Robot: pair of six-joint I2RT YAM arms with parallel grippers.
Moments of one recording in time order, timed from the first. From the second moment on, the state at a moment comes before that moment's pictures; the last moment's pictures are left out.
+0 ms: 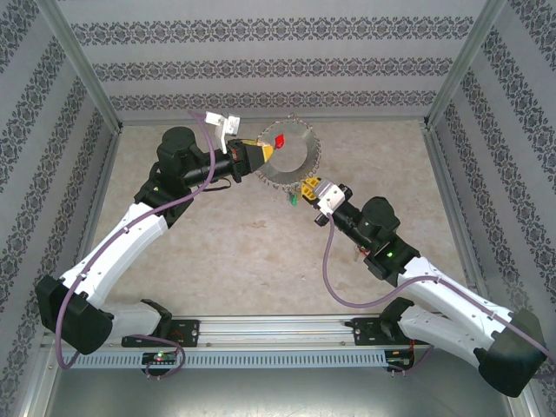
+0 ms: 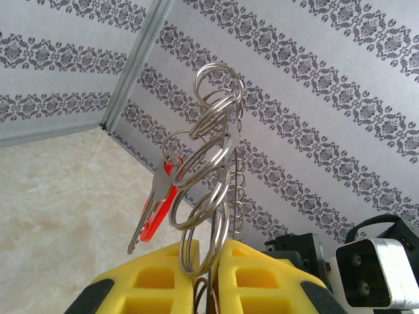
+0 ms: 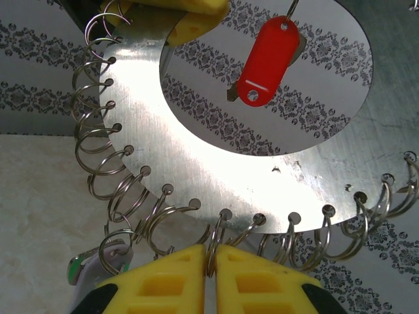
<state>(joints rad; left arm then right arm) -0.46 1.27 1.21 0.03 0.64 -0.51 0.68 0.91 0.60 0.37 -0.09 -0.42</state>
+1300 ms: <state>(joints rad) -0.45 1.29 0.85 0.18 0.41 -0.92 0.64 0.99 0.65 0.04 -0.13 -0.30</state>
